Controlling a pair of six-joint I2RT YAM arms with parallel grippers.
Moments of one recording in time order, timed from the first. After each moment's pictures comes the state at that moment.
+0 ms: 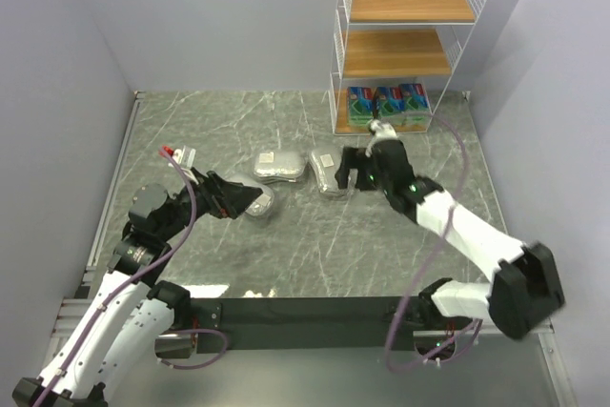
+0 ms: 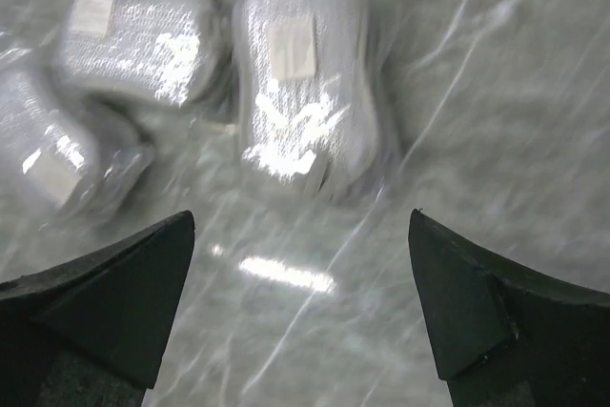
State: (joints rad) left arm -0.36 0.56 0.59 -0.09 0.42 -0.70; right arm 0.51 1.31 0.92 -0.23 0.10 0.37
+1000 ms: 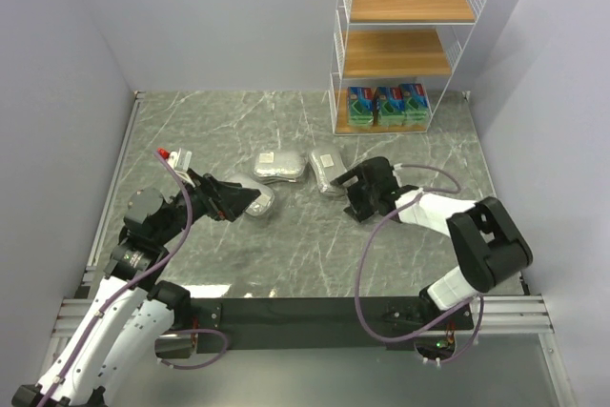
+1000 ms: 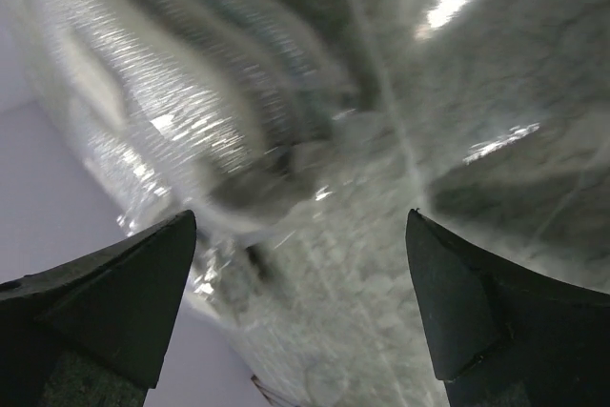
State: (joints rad) left arm -0.36 0.53 0.59 -0.10 0.42 -0.70; right arm 0.47 1.50 0.69 -0.01 0.00 1.45
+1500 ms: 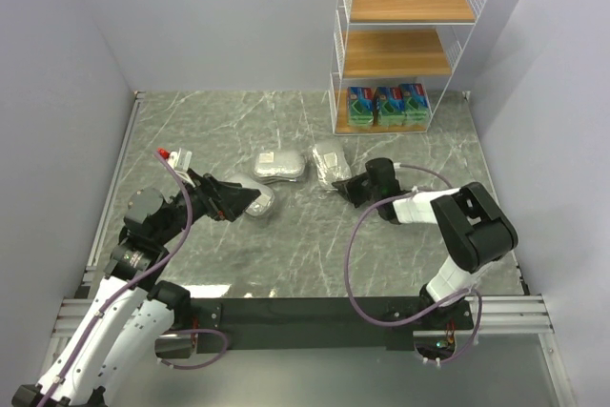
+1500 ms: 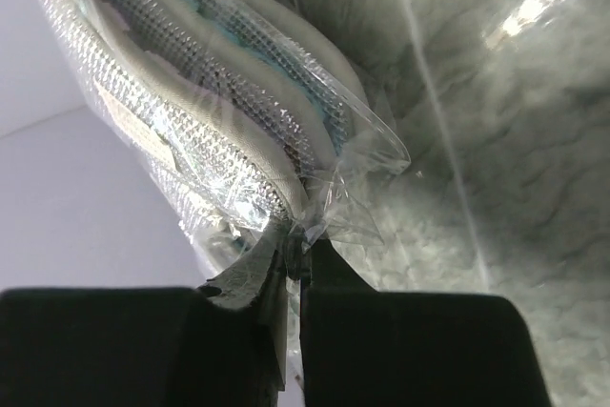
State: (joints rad) left arm -0.36 0.53 0.59 -0.10 0.42 -0.70; right arm 0.41 1.66 0.63 0.35 -0.08 1.49
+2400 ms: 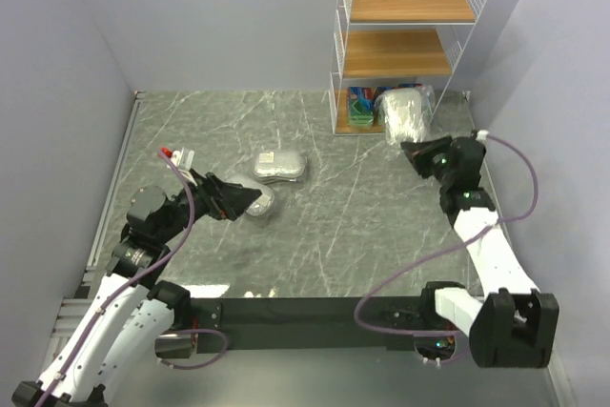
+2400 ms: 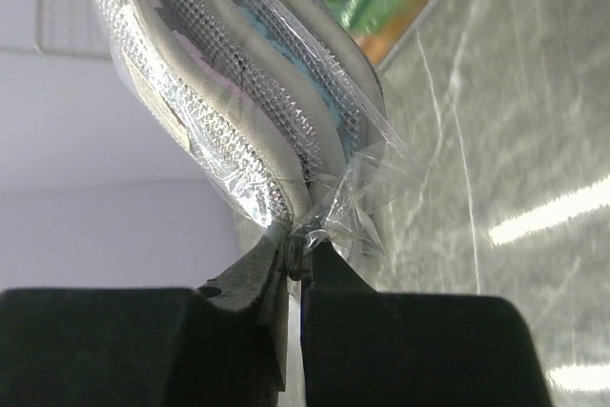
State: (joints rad) left arm -0.36 0.55 0.59 -0.10 0.42 -0.70; right arm -0.02 1.03 0.69 -0.02 -0.19 1.14
